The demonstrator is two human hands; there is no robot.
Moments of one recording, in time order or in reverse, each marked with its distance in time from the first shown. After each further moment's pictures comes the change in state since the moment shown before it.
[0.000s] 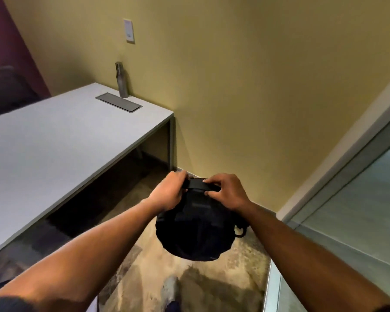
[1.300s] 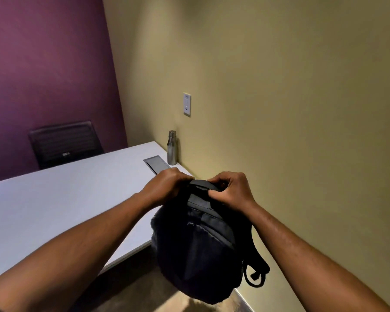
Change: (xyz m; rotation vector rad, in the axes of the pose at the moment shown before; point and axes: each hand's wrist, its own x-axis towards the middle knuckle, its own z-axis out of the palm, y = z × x) left_hand 0.444 -0.174 -0.214 0.288 0.362 -0.062; right_hand 0.612 0.026 -0.041 0.337 -0.050 -0.429
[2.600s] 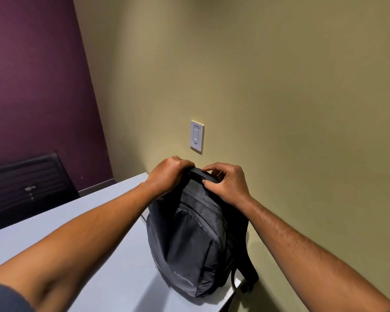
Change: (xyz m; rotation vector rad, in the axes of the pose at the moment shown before) left_hand 0.297 -0.339 0.018 0.060 0.070 0.002; right_hand 0.389 0.106 0.139 -0.067 0.155 -0.077
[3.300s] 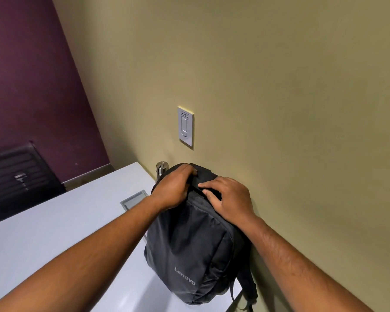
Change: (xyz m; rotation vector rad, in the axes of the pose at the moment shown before) left_hand 0.071 -0.043 0.134 -0.201 -0.228 -0.178; right_hand 0.025 0.132 0.034 -0.303 -0.101 -0.065
